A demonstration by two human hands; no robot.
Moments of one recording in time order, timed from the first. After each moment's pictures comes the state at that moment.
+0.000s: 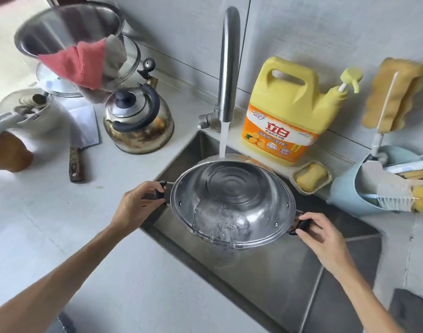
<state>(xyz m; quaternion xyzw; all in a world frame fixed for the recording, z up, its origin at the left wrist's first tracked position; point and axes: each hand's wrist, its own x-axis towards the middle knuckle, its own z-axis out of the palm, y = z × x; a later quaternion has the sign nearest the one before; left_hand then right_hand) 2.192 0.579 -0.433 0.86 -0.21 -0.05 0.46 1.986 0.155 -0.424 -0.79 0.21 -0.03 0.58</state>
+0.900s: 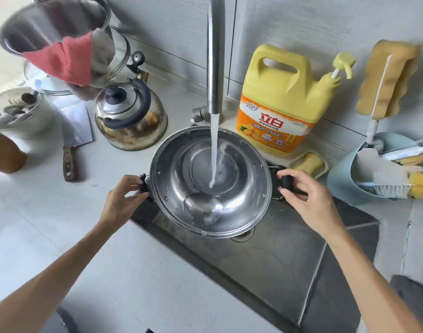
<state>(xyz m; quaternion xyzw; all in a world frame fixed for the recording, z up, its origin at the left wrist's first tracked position) 2.202 0.600 -0.450 0.87 -0.08 -0.08 0.48 2.047 0.175 -0.362 -0.83 0.13 -0.05 0.55</state>
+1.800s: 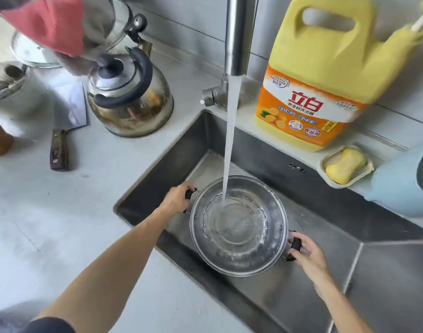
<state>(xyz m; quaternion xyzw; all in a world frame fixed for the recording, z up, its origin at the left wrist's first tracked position) 2.240 0.499 -0.600 0.93 -0.09 -0.28 0.24 1.976 0.174 -0.598 -0.70 0.40 0.09 0.59</state>
